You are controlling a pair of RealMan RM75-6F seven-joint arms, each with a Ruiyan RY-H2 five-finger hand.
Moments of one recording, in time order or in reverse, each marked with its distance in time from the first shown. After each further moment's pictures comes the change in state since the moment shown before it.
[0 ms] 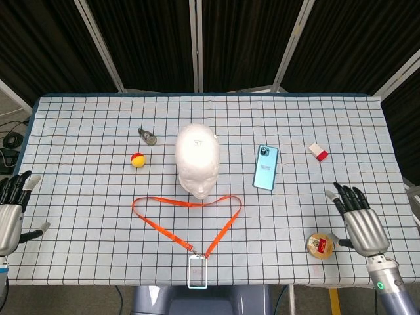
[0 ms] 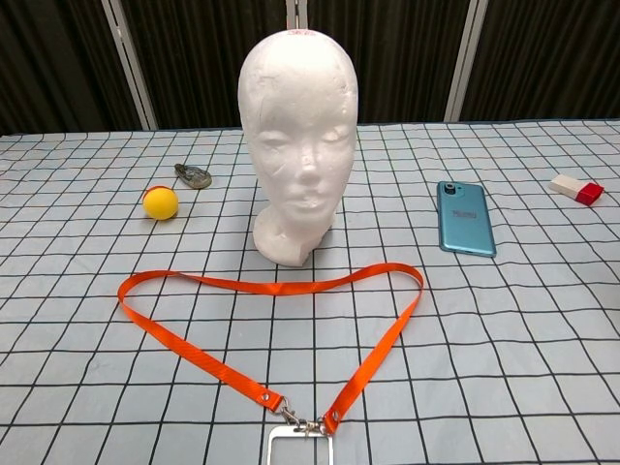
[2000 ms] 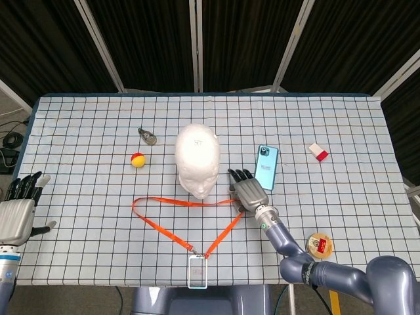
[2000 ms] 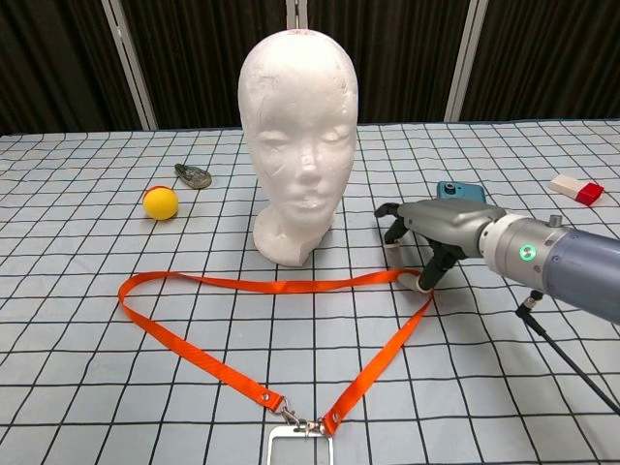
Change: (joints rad) left arm -0.069 -0.064 -0.008 0.085 -0.129 -0.135 0.026; right arm 0.566 -0.593 0.131 0.349 0.542 -0.451 -0.308
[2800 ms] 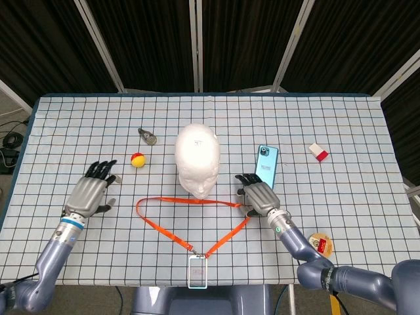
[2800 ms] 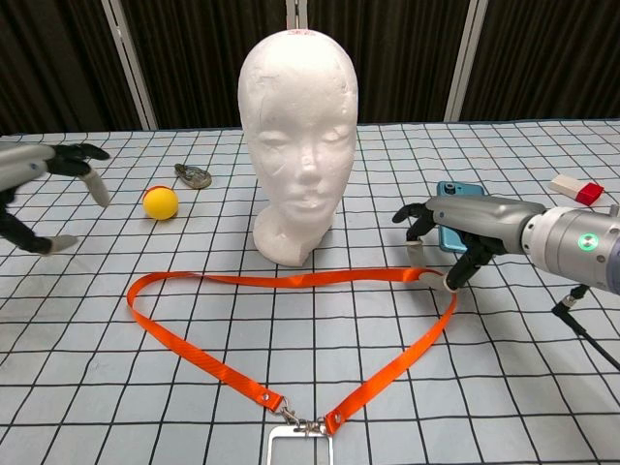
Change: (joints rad) left arm -0.314 -0.264 -0.094 0.157 -0.096 -0.356 0.072; right arm -0.043 0.141 -0.036 -0.134 -0.074 -0.015 0.173
